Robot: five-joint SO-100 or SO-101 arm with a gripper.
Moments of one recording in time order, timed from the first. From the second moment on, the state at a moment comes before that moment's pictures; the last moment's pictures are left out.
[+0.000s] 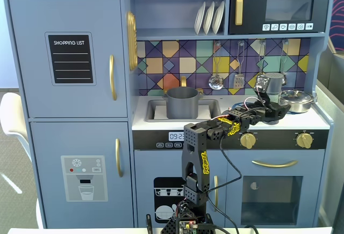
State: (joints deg) arm 54.6 95.3 98.9 -1.9 -86.6
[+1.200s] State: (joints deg) arm 2.7 183.8 178.2 72.2 -90.3
